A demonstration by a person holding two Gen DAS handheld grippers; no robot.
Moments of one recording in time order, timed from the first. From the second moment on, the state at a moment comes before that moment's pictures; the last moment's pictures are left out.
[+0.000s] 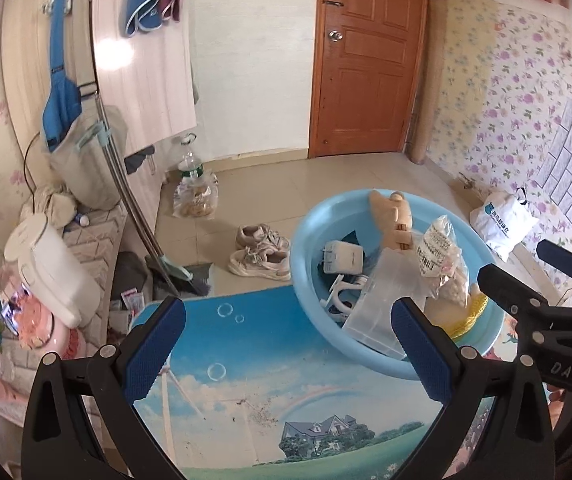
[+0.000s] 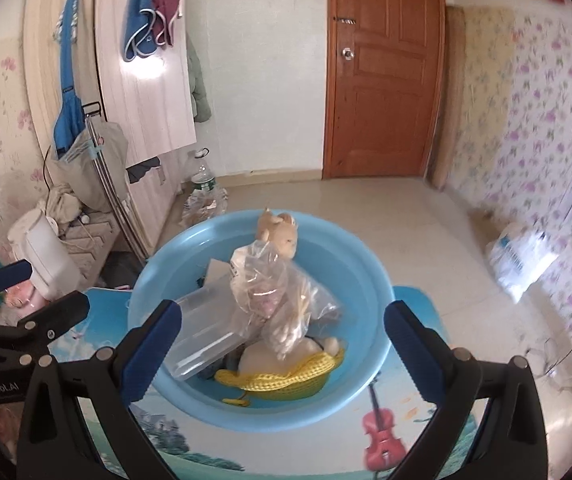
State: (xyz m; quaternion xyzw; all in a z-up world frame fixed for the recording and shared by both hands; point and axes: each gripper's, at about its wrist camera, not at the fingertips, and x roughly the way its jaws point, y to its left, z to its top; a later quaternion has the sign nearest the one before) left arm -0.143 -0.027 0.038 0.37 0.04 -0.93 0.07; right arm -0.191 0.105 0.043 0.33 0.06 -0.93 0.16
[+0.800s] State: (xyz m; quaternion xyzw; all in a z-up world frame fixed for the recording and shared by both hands) left arm -0.134 -0.007 0.031 0.35 -0.01 -0.93 0.04; right arm -0.199 0.137 0.031 0.37 0.00 -0.92 0.16
